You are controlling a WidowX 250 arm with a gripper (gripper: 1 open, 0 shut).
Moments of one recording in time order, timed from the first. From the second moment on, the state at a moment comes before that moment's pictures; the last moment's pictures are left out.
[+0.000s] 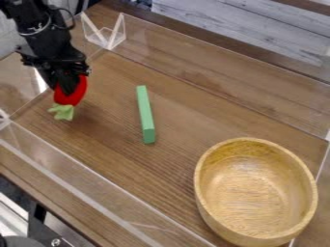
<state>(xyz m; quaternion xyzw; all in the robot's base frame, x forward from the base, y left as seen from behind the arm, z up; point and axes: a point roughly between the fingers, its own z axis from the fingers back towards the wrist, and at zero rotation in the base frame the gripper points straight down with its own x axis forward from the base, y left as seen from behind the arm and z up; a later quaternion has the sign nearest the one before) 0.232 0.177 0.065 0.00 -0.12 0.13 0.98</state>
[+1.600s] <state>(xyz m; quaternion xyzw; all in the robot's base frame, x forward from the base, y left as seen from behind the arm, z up) 0.238 0.171 0.056 -0.02 -0.08 0.09 0.99</state>
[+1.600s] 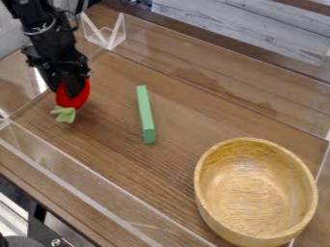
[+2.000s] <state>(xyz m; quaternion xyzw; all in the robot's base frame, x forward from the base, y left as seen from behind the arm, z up) 0.236 0.166 0.051 -0.02 -0.06 0.09 0.99</state>
